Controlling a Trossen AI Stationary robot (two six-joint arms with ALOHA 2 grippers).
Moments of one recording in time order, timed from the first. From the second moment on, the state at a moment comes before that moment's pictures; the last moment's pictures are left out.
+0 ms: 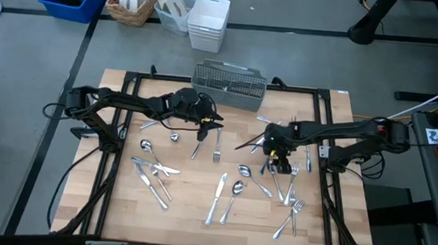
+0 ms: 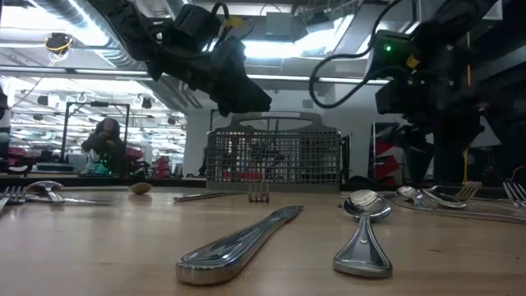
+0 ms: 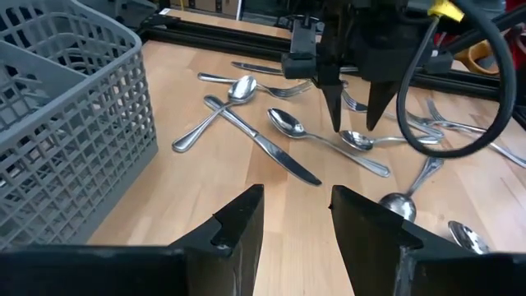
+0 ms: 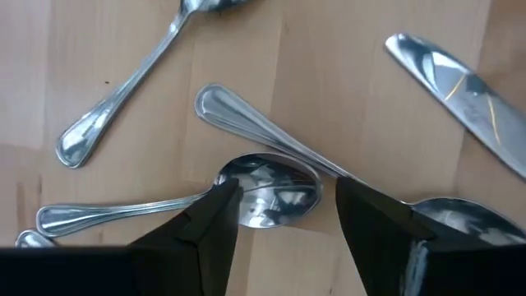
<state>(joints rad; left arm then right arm) 0.31 1.55 0.82 0.32 0.25 -0.02 -0.14 1.36 0.69 -0.63 -0.27 -0.23</state>
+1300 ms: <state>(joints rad) 0.31 1.55 0.82 0.32 0.25 -0.02 -0.14 1.46 0.69 -0.59 -0.30 -0.24</state>
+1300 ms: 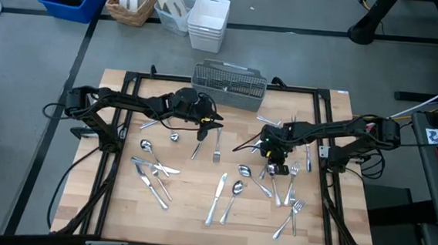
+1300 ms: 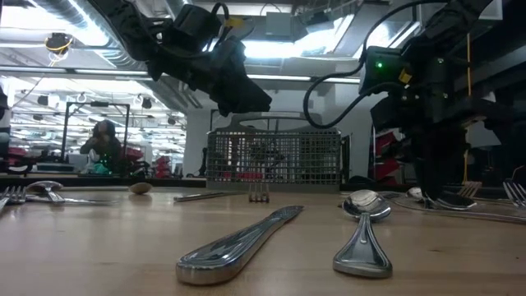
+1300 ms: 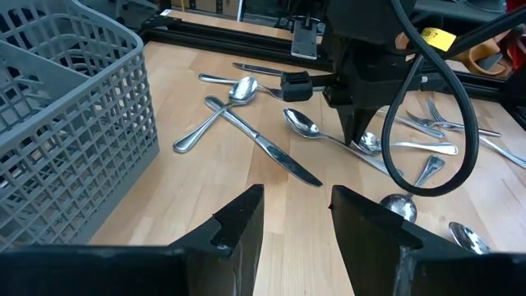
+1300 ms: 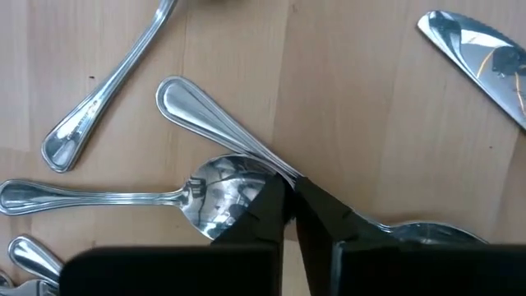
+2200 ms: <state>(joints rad) 0.36 1.43 0.82 0.16 0.25 -0.16 -0.14 1.46 1.00 -0.84 -0.19 -0.36</state>
